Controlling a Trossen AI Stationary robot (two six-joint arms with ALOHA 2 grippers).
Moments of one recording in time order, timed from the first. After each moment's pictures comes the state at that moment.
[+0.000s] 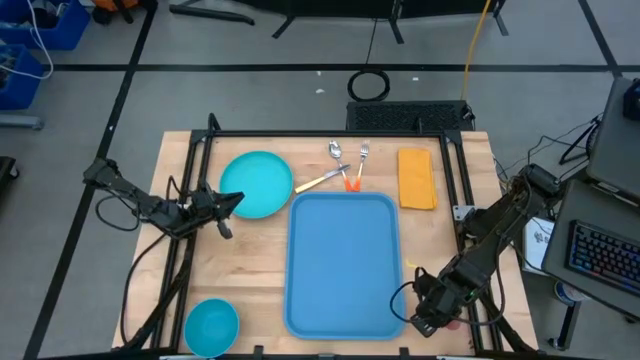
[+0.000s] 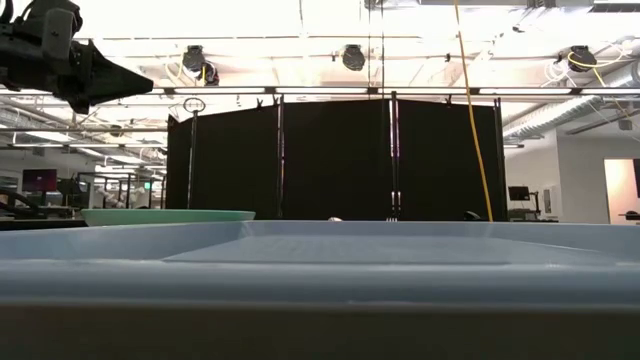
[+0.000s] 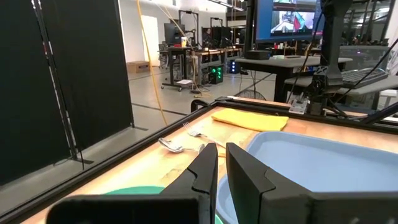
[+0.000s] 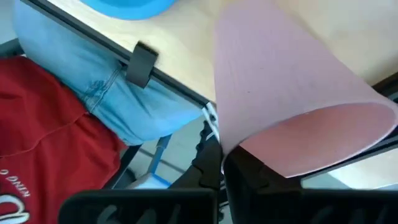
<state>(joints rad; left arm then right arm) -0.53 0.26 0.05 0.26 -1.02 0.02 0.82 1.46 1.10 -0.86 -0.41 1.86</state>
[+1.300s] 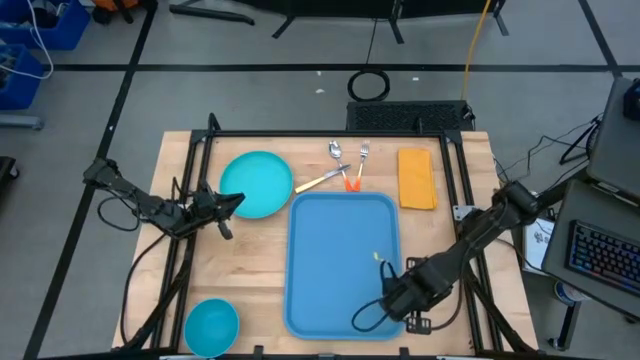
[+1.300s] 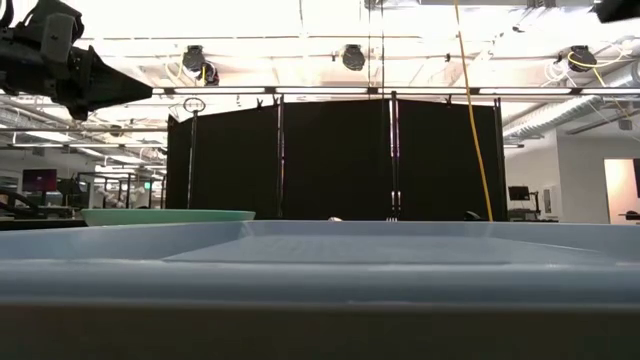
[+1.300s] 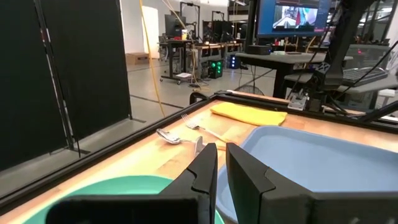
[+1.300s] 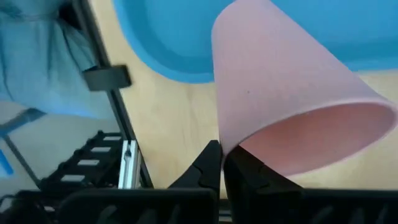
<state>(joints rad) -0.53 0.26 0.05 0.20 -1.02 -0.07 0.66 1.73 1.47 -1.28 -0.24 0.78</state>
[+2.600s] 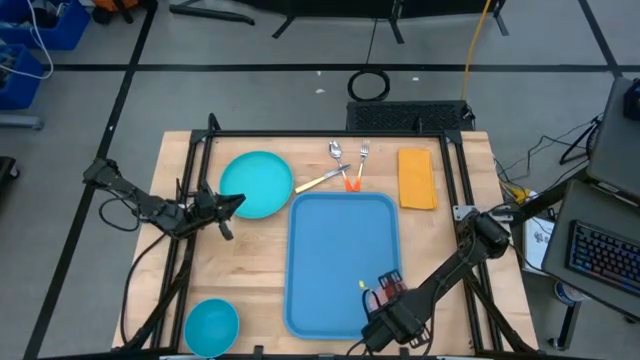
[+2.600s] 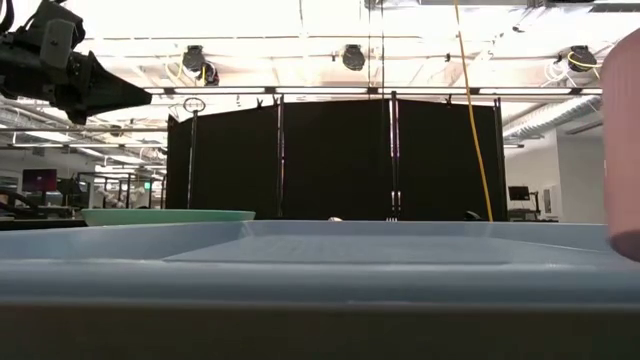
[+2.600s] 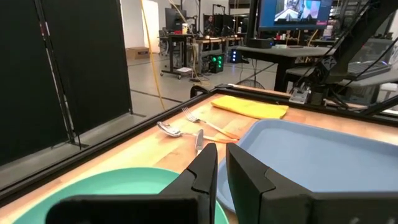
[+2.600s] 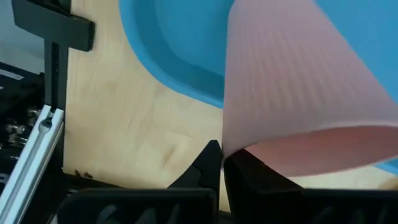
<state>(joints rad) -0.53 0.26 0.05 0.15 -1.02 -0.11 0.72 2.07 1.81 -1.58 -0.10 0.31</state>
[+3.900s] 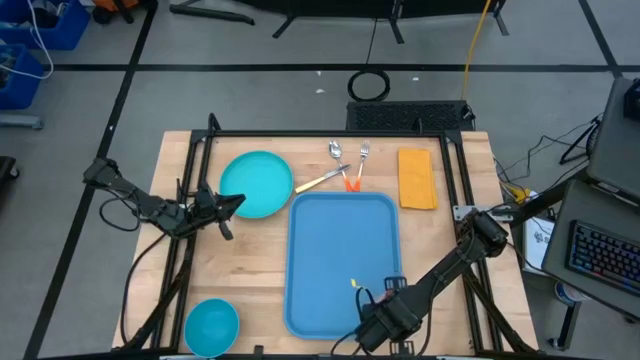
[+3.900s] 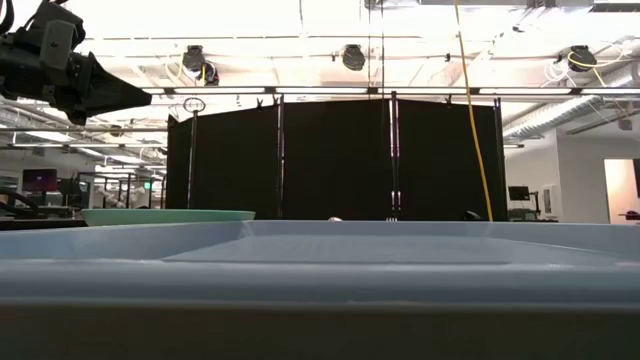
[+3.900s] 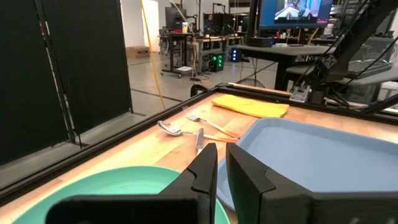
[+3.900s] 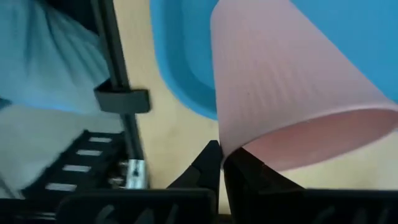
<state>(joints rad) -0.53 0.26 0.05 0.14 -1.02 -0.12 0.68 2.07 1.85 -1.47 -0.24 0.70</state>
